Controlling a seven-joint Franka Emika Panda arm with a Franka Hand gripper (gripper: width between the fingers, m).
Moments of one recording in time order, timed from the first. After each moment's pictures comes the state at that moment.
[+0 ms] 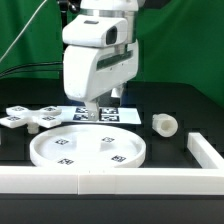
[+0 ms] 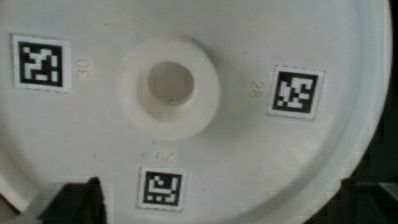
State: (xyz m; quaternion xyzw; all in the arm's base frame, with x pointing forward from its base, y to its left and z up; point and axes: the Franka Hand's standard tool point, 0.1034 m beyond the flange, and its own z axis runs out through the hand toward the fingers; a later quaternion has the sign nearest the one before) arm 0.539 -0.025 0.063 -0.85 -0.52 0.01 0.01
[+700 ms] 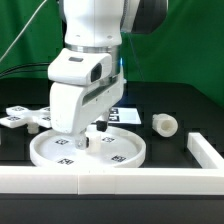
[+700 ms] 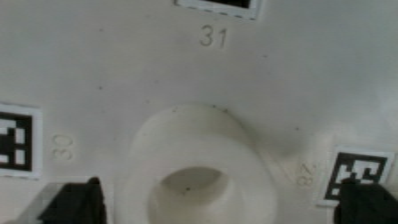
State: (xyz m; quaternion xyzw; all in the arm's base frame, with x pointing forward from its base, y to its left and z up) arm 0.538 -0.041 0.022 -0.85 -0.52 0.03 0.02
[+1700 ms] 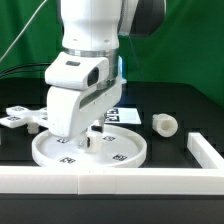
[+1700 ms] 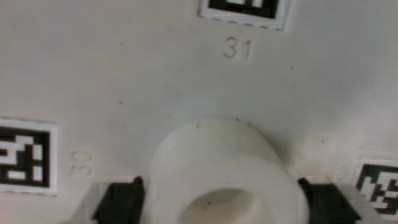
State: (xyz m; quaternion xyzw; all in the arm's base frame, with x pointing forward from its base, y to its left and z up) arm 0.538 -0.045 0.017 -0.85 -0.52 0.03 0.02
